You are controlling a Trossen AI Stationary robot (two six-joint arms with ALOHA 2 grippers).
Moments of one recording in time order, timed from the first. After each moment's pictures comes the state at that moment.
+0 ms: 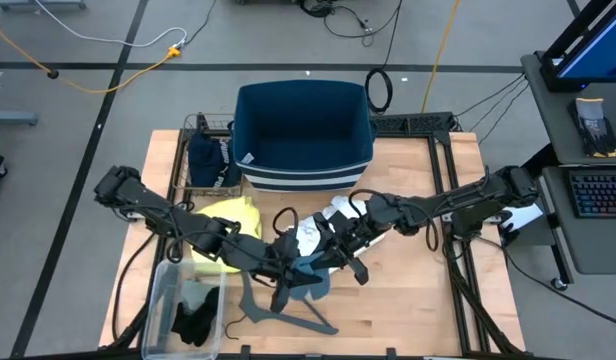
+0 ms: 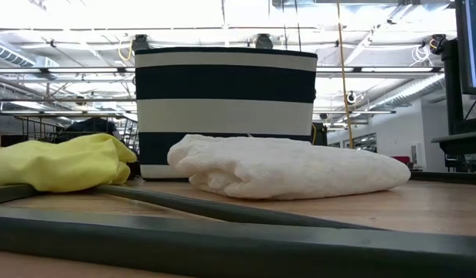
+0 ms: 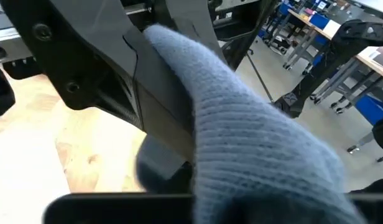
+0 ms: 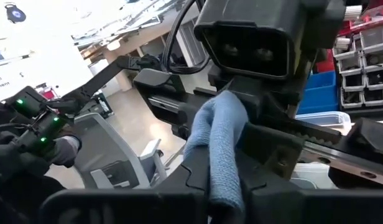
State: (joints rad) left arm -0.45 1.58 1.39 -0.08 -0.21 -0.50; right arm 0.24 1.53 1.18 0.44 -0.37 0.43
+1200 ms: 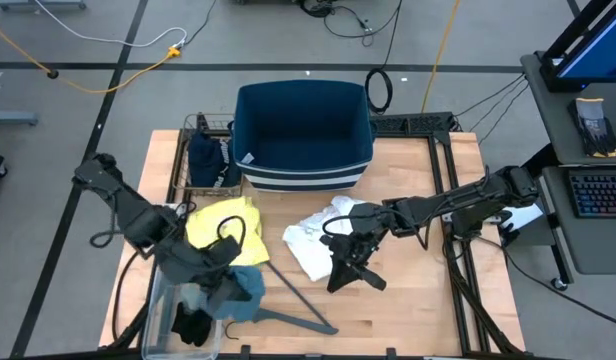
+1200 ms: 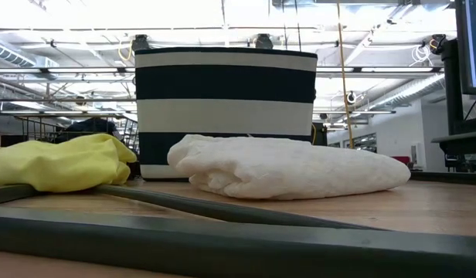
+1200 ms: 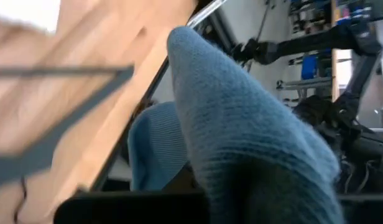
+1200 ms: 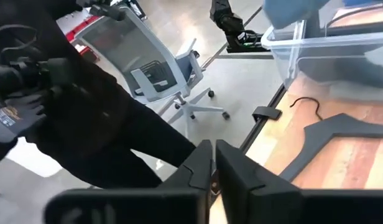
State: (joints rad) left arm -0.67 1.31 1.38 -0.62 -0.12 -1.37; right arm 0.23 1.53 1.18 0.03 -0.68 0.29
